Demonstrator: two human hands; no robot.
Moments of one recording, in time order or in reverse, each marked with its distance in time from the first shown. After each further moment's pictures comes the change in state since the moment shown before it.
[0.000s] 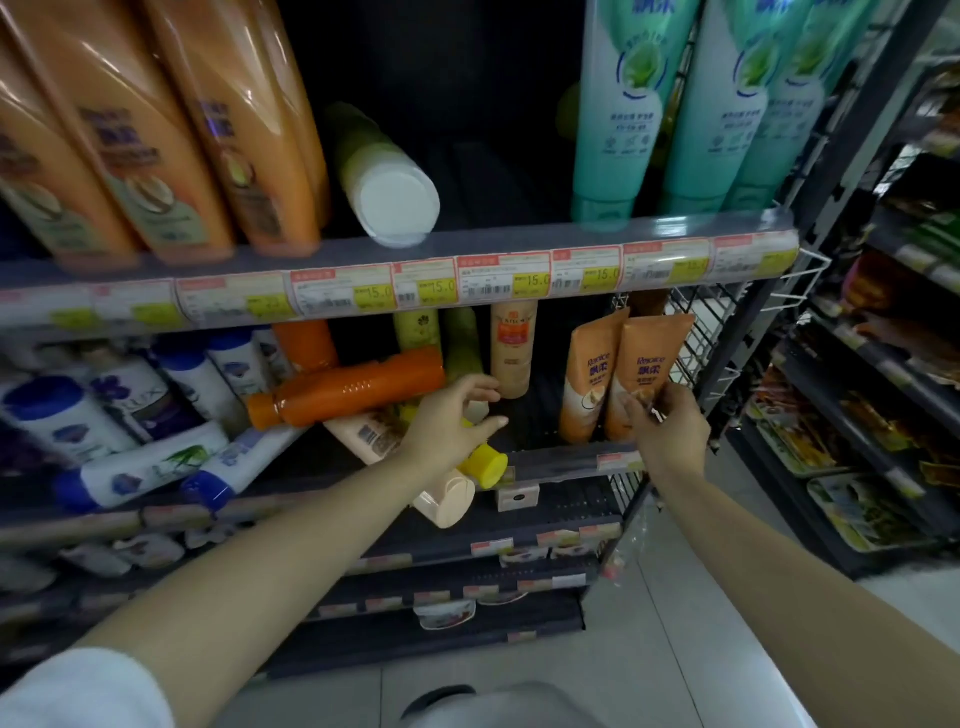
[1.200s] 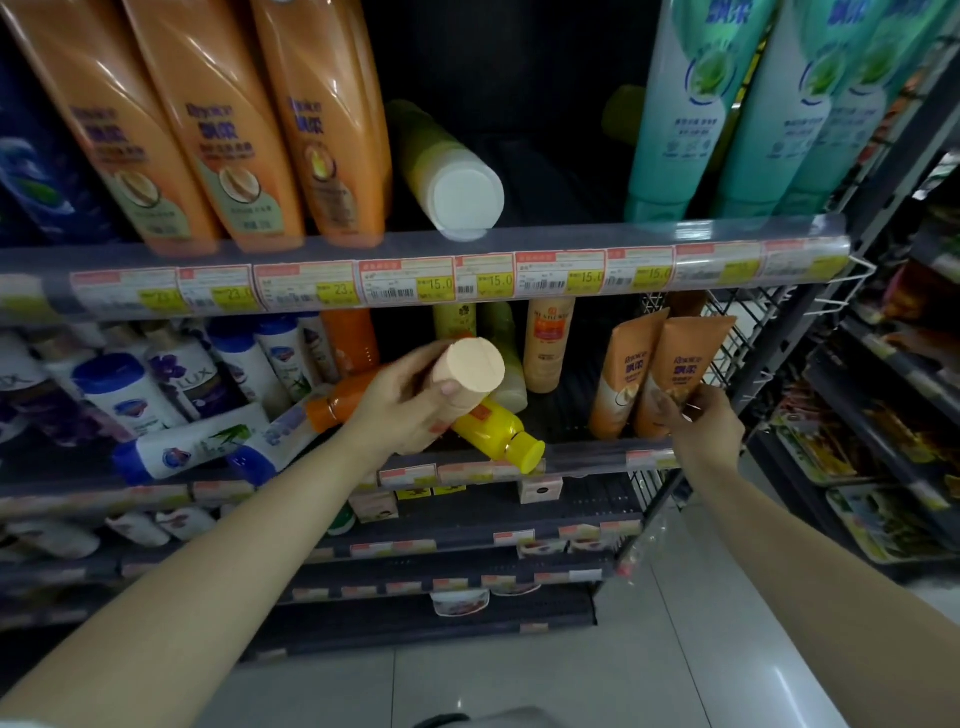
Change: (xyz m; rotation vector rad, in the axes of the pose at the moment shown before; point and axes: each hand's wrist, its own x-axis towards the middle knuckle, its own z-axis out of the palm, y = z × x) left_hand -0.040 0.000 -0.087 -0.432 0.018 -0.025; right_hand 0.000 -0.005 0.000 -0.100 -0.001 0.059
